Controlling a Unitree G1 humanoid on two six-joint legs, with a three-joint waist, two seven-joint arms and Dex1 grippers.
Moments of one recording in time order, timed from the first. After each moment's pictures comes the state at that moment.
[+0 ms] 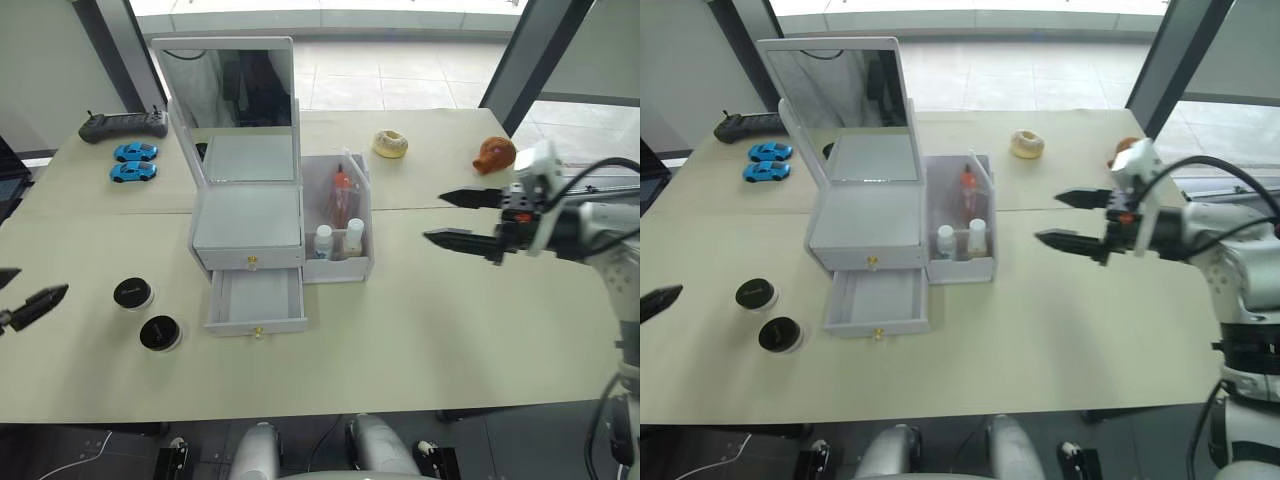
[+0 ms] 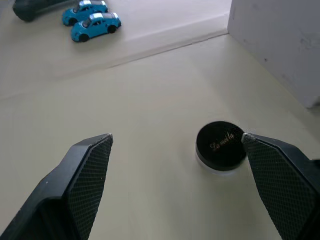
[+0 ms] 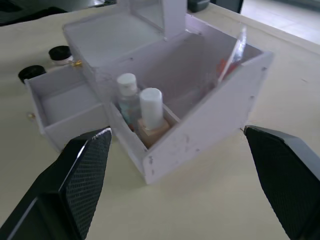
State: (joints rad) left arm 0.30 0.96 0.79 0.05 -0.50 0.41 -0.96; right arm -0.64 -0.85 -0.02 -0.09 0.62 0.70 1.13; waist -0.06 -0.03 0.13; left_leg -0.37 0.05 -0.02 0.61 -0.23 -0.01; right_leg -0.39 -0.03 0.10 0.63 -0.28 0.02
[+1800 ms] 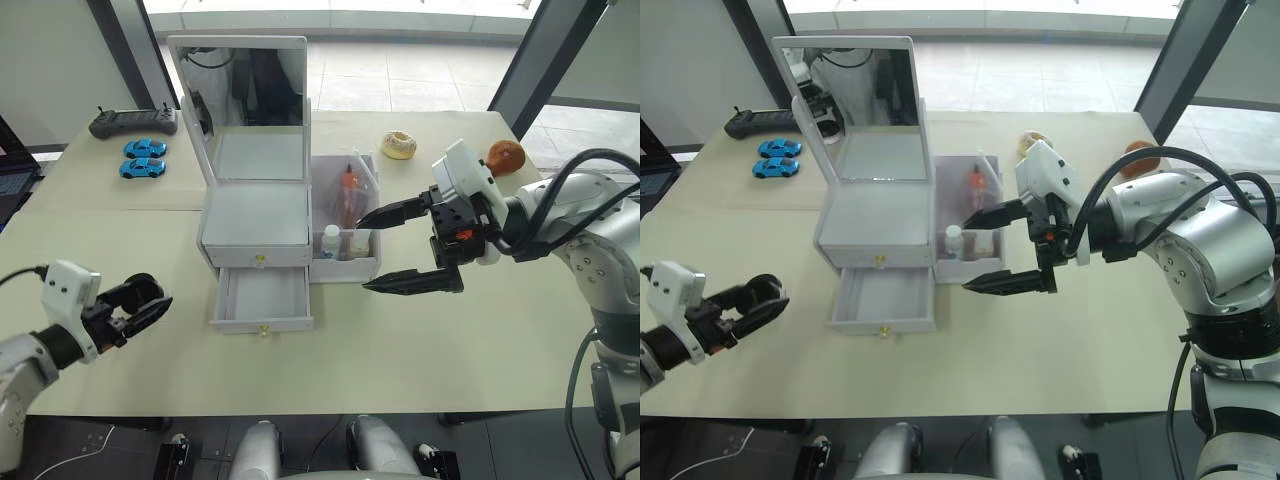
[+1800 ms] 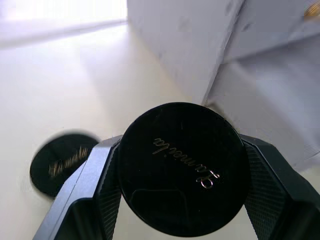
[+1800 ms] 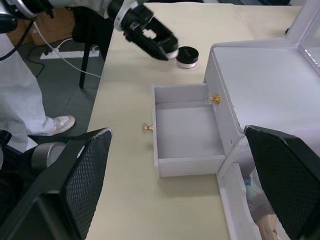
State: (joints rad) left arm 0.19 0.83 0.56 -0.35 -0.63 0.66 -0.81; right arm -0.78 -0.85 0.10 -0.36 0.72 0.83 1.22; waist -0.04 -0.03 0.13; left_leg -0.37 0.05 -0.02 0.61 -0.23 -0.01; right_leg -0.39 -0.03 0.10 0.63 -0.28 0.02
